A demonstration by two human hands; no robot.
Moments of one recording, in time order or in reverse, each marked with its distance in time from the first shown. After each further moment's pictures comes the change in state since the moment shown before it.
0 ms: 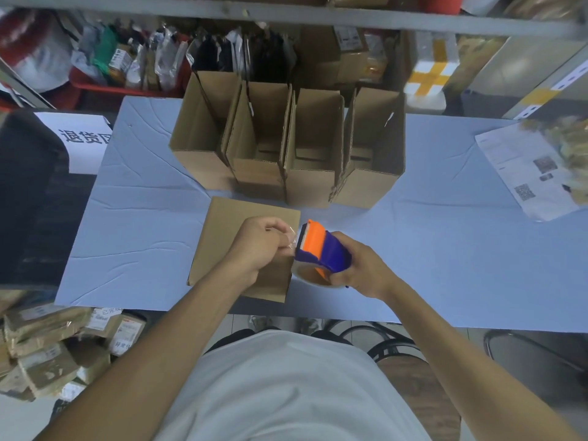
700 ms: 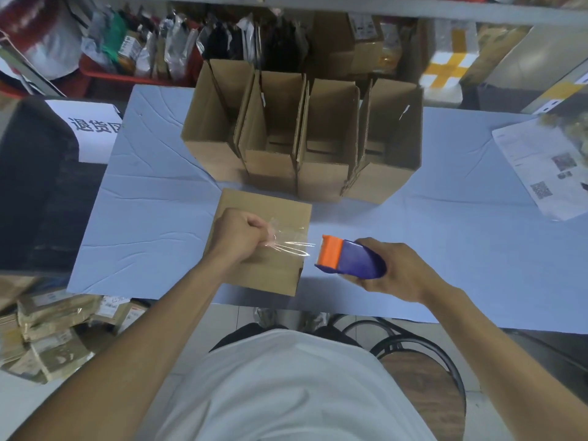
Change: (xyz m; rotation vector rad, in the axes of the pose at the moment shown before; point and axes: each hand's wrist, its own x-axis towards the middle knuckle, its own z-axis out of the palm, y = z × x) left_hand 0.028 -0.033 -0.045 0.231 0.158 0.016; right_hand -0.022 0.010 -0.031 -0.547 0.022 -0.078
